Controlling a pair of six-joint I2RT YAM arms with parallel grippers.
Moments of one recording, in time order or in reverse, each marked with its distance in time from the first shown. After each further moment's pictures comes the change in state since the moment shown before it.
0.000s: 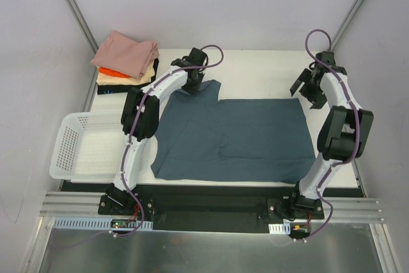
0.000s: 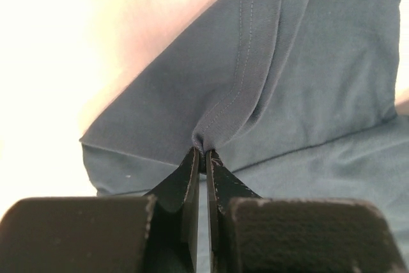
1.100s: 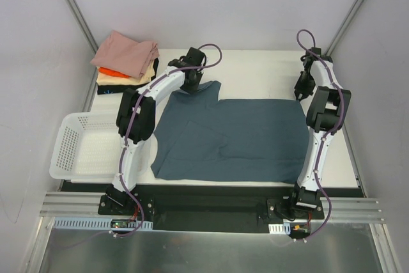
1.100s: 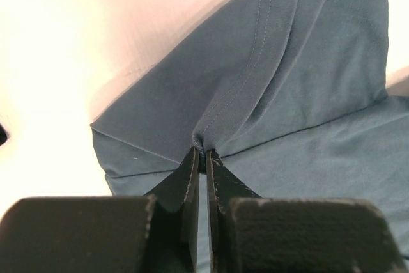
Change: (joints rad) left arm 0.000 -0.087 -0.083 0.034 -0.004 -0.001; right arm 0.000 0.638 0.651 -0.210 0.043 -0.148
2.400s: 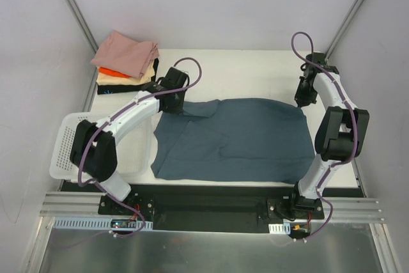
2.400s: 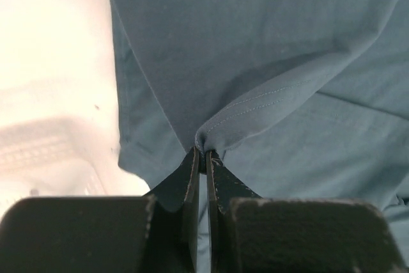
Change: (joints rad) left arm -0.044 -0.590 -0.619 0.044 -0.050 -0.206; right arm 0.068 -0.559 -0.582 0.148 0.021 -0.073
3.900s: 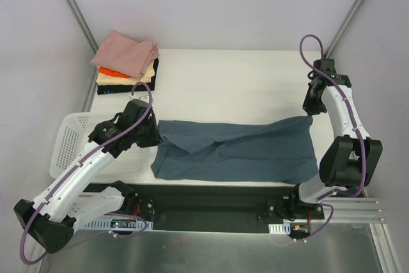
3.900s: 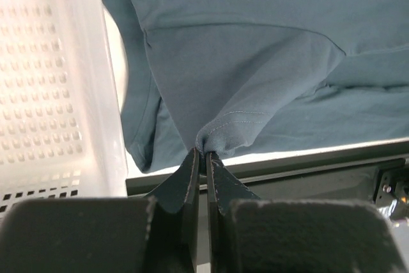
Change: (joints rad) left arm -0.032 -0.710 -0.338 -0.273 0.113 -0.380; right arm 0.000 -0.303 -0.144 -0.110 0.097 -0.011
